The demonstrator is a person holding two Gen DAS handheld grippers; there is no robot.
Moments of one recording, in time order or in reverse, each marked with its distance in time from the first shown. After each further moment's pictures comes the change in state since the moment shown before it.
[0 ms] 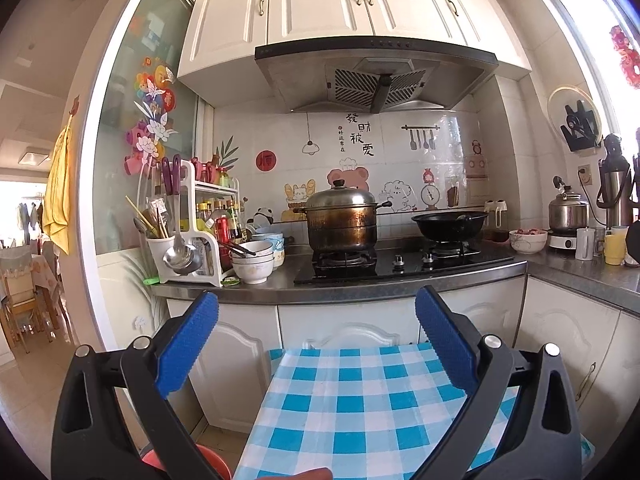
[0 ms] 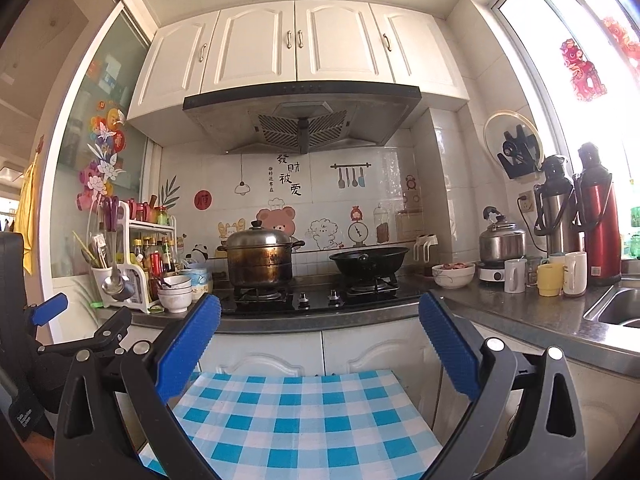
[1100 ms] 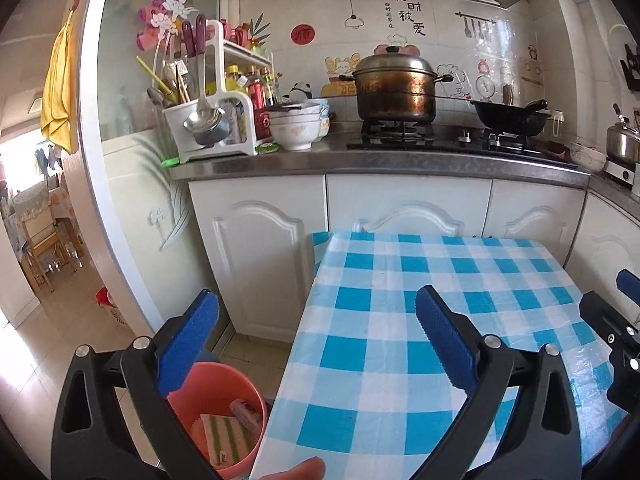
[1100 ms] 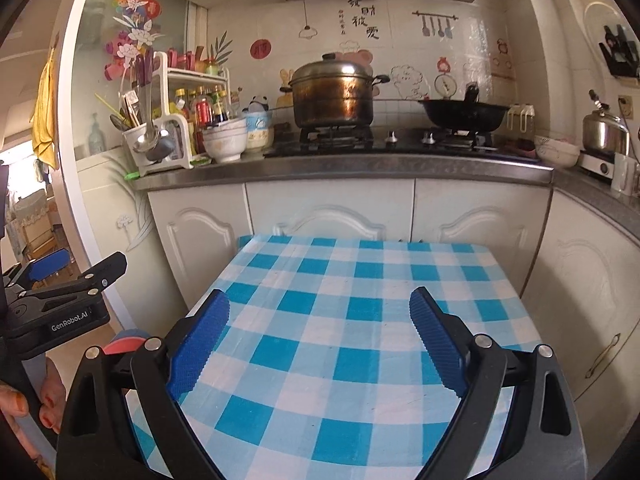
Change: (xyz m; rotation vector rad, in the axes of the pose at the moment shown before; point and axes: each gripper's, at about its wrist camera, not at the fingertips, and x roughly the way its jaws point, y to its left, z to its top) left arm 0.105 0.068 -0.113 -0.021 0.391 0.104; right arm 0.131 0.075 -0.142 -0.045 0.482 0.243
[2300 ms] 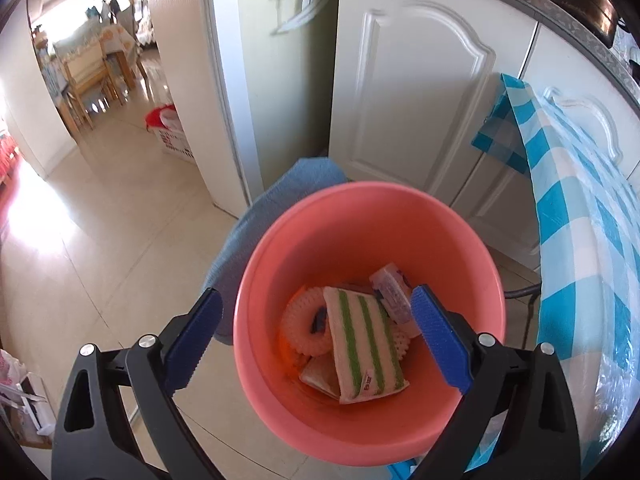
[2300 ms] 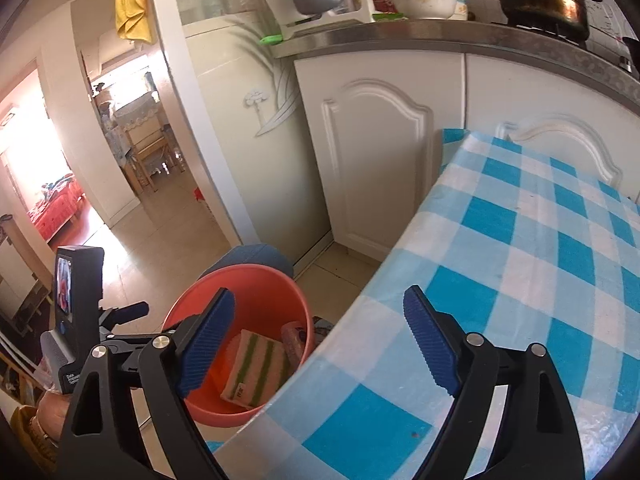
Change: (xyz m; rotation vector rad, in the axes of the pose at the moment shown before) left arm 0.141 0.231 -0.175 -0.277 0.553 0.212; right arm 0.165 0.207 -0.066 -0.157 0.385 0.485
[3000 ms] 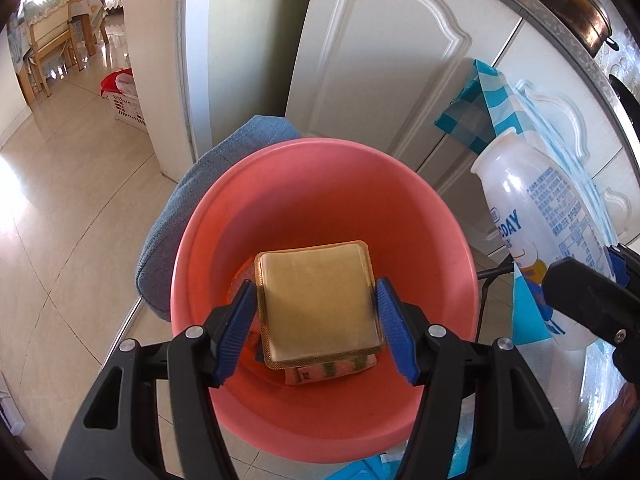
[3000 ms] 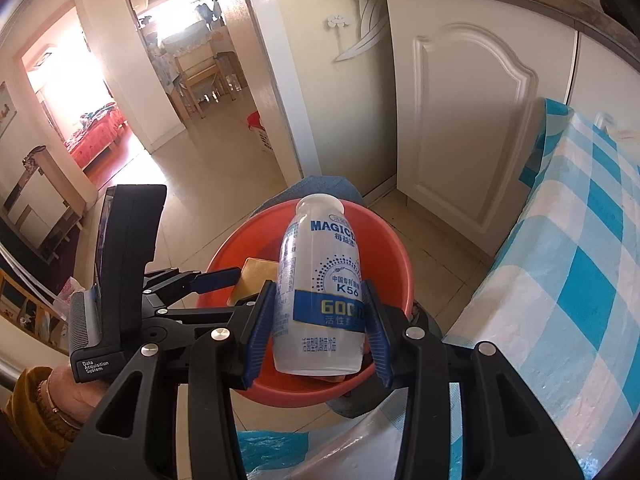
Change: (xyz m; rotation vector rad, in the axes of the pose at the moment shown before) left arm 0.029 0.006 -0.015 -0.043 0.105 -0.215; right arm 0.066 0.078 -0.013 -0.165 0.238 0.167
